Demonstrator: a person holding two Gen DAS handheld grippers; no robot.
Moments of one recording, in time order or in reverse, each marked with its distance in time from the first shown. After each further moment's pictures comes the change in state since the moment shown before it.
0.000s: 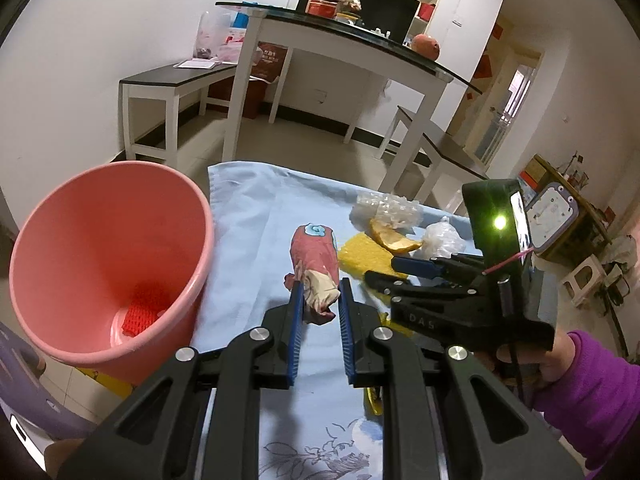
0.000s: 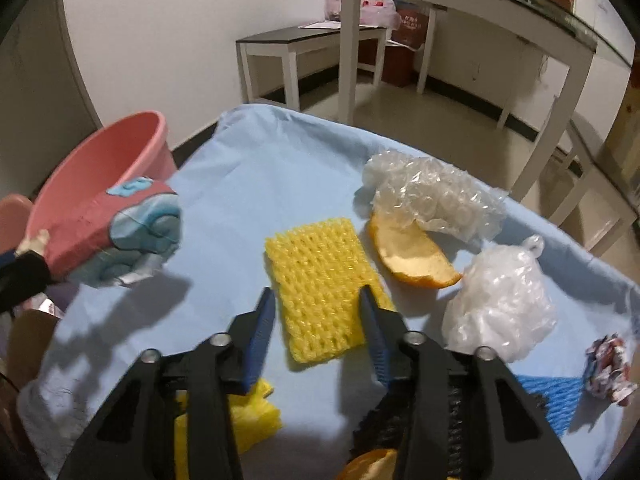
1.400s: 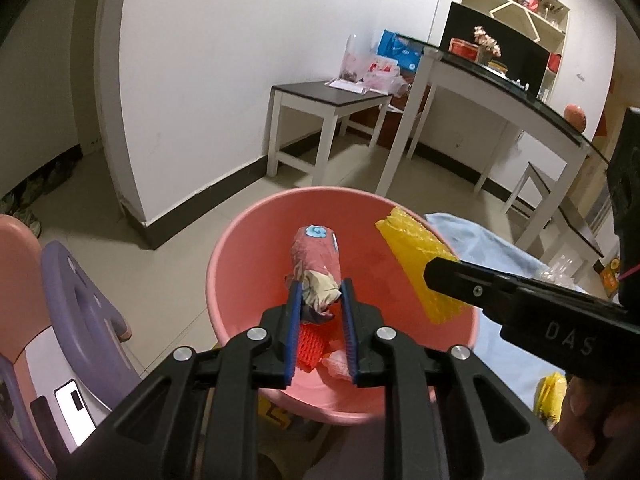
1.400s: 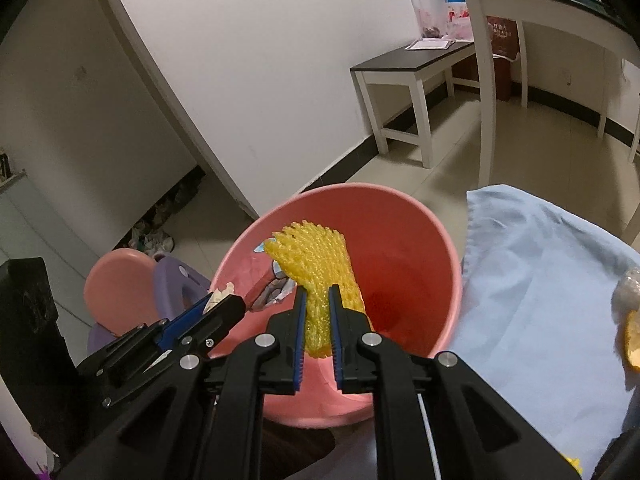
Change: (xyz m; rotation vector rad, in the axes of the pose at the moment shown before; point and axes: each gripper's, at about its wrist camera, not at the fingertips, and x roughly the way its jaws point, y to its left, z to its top) left arm -0.043 0.142 0.013 -0.224 -0.099 0.422; right arm -0.007 0.173 0.090 0.061 -0.067 0.452
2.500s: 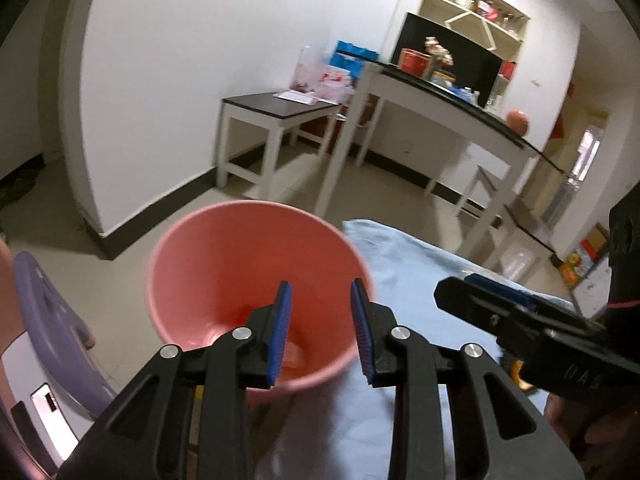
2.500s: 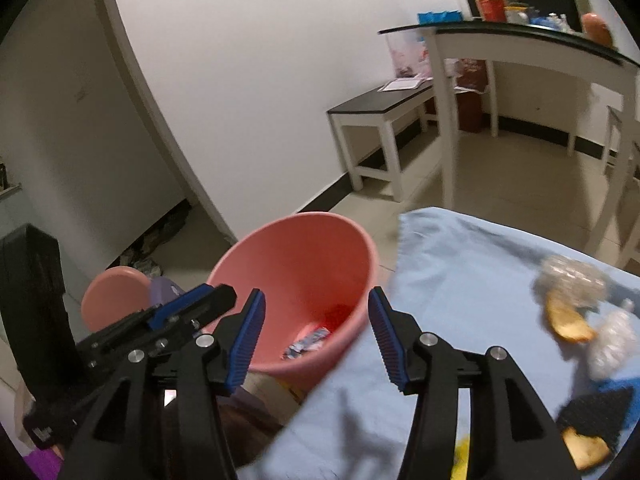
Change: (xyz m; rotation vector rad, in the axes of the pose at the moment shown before) left arm -0.051 -0.048 -0.004 0.032 -0.035 -0.196; right arm -0.114 -0.032 -0.040 0.018 -0.169 -0.091
